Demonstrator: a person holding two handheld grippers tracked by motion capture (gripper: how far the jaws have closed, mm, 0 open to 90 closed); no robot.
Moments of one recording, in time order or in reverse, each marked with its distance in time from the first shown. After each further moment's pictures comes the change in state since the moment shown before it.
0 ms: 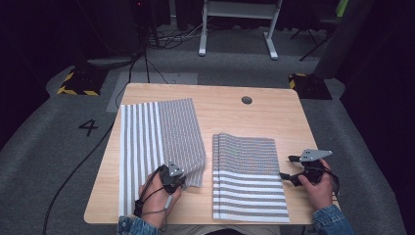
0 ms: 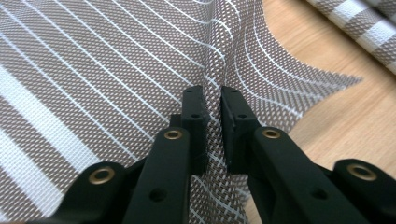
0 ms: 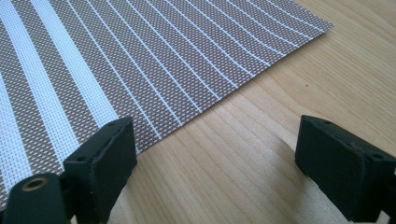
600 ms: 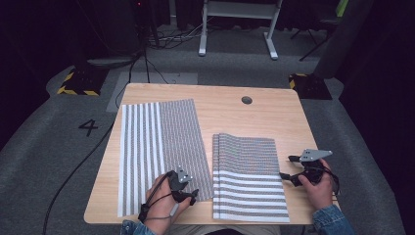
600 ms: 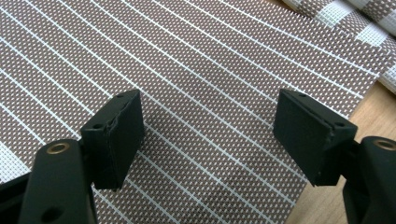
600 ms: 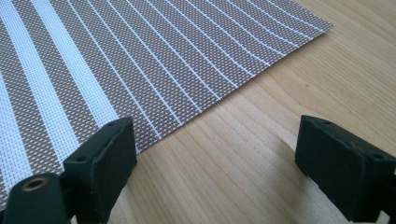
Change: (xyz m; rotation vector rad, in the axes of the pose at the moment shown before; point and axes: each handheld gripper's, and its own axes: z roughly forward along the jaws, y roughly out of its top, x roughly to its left) left arm -0.027 -0.002 0.009 0.019 -0.073 0.022; right arm 0.000 0.000 0.000 0.001 0.001 -0.001
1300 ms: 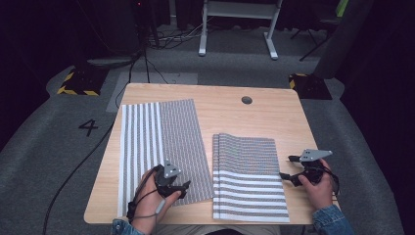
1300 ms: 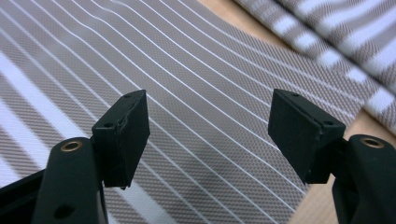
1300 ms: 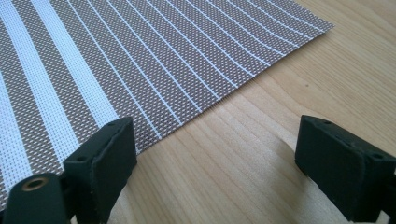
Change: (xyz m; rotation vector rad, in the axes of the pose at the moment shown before) left arm 0.014 0.003 -0.030 -0.065 0.014 -0.004; right arm 0.000 0.000 0.000 0.001 -0.001 0.001
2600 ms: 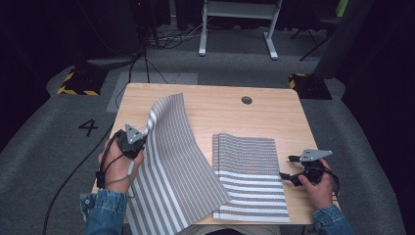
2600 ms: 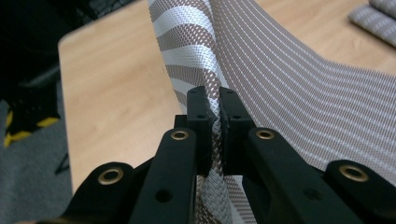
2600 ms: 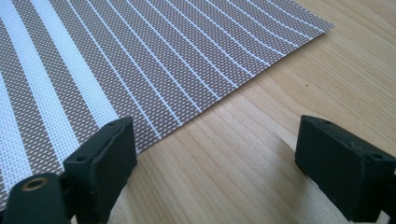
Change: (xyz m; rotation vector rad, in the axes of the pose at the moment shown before) left arm 0.121 0.047 -0.054 -0.150 0.334 0.015; right arm 0.000 0.000 0.000 0.000 0.000 0.000
